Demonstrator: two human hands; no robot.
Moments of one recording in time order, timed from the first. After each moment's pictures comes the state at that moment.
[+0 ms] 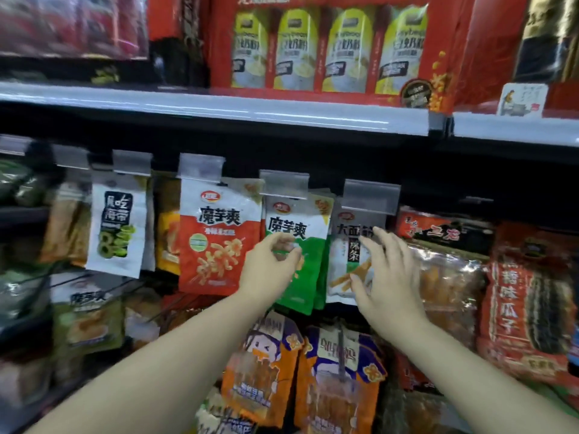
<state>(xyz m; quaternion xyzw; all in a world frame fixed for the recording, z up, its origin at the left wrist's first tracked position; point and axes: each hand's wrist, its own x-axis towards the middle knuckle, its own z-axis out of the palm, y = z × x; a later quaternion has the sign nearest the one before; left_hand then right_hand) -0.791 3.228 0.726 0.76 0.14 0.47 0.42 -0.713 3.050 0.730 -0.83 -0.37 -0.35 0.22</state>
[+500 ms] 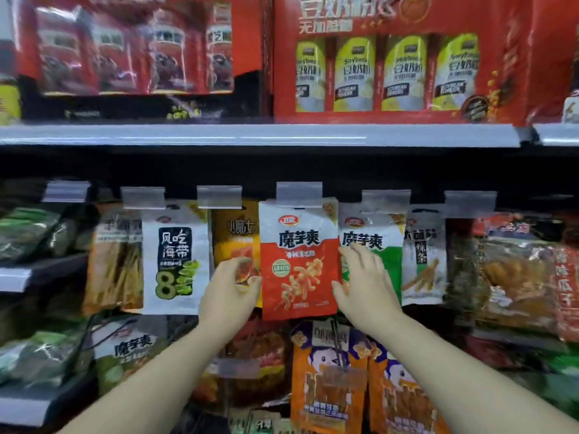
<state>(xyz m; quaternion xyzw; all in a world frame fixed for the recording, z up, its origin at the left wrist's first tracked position) -0.929 3.446 0.706 0.84 0.16 0.44 0.28 -0.845 3.238 0.737 -0.87 -0.33 -0.26 0.24</state>
